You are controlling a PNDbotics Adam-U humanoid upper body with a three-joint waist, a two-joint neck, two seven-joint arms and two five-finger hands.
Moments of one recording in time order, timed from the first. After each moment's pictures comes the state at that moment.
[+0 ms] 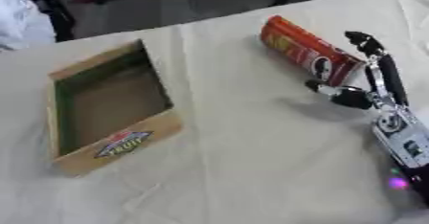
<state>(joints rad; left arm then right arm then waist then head) -0.33 0.33 0.11 -1.68 -0.47 0.12 0.57 -0.55 -0.52 0.14 -1.17 0.46 -0.30 -0.42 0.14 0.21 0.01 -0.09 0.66</state>
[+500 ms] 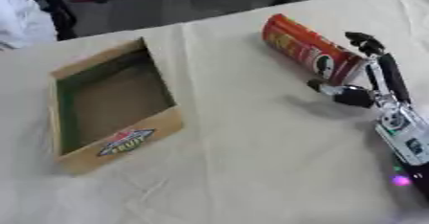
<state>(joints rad) -0.33 0.33 0.11 -1.68 -0.47 0.12 0.57 -0.55 -0.52 0.14 -1.15 0.48 -0.28 -0.38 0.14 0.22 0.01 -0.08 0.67</state>
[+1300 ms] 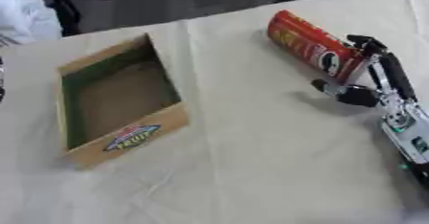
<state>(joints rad) -0.33 0.32 0.11 -1.68 -0.47 0.12 0.56 -0.56 -0.53 0.13 -1.13 0.52 -0.22 -0.32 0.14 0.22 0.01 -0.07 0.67</state>
